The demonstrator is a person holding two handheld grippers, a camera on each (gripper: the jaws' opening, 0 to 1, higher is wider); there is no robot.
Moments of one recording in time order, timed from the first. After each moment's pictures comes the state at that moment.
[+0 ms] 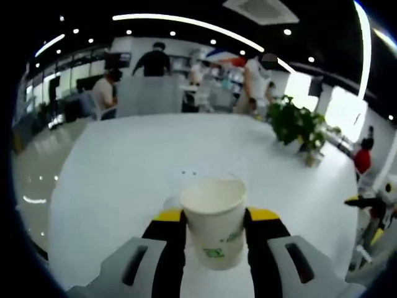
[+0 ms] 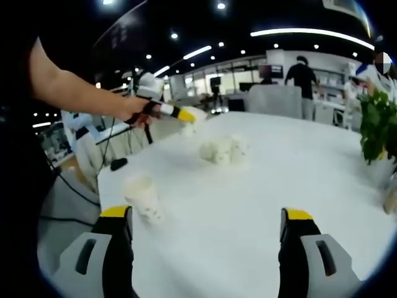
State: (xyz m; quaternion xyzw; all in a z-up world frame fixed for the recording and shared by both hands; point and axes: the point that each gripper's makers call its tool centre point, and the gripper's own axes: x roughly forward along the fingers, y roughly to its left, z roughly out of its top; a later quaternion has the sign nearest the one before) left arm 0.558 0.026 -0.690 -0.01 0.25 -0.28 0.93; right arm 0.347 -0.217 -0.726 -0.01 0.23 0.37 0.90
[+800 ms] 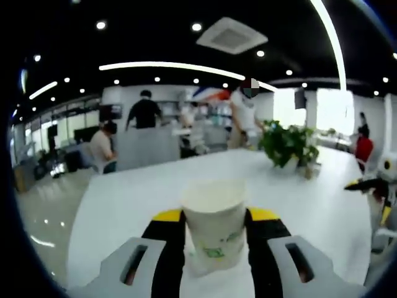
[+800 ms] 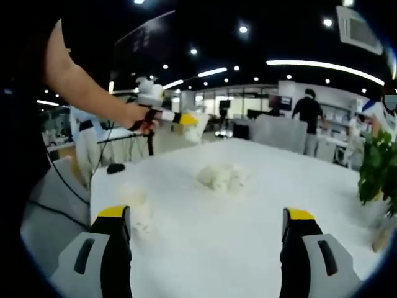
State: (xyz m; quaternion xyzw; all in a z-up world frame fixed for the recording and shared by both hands) left arm 0.549 0.028 -0.633 0.03 0.11 -0.31 0.95; right arm 0.362 -0.206 -0.697 -0.07 0.13 0.39 0.91
